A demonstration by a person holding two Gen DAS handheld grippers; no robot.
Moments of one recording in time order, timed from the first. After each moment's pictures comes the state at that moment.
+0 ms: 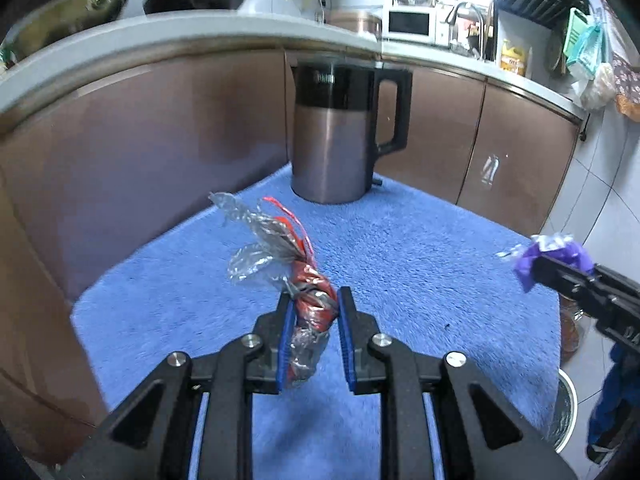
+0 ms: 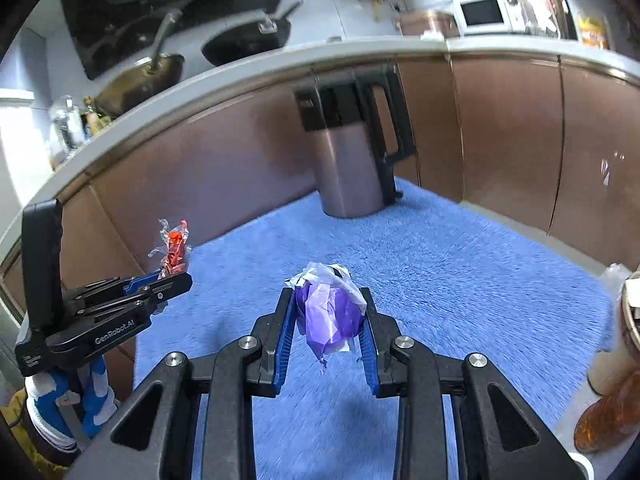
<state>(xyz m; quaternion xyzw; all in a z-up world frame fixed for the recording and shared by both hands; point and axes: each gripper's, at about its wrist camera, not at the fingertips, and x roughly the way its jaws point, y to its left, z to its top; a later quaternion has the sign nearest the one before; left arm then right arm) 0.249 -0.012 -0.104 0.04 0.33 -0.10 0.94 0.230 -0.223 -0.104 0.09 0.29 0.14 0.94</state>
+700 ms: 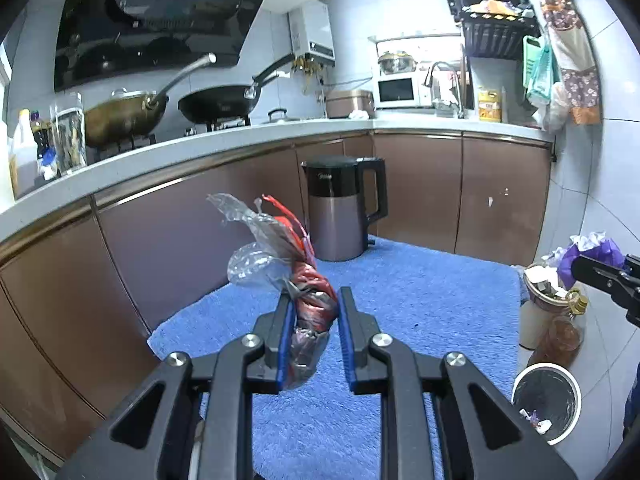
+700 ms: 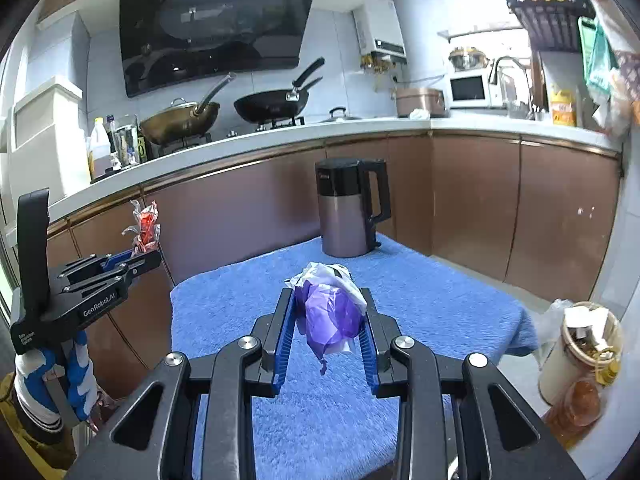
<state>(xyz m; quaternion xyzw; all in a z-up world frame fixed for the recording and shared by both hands) 0.089 -0.001 -0.020 0.08 0.20 -0.09 0.97 0.057 -0.216 -0.036 0.05 0.19 0.09 0.98</state>
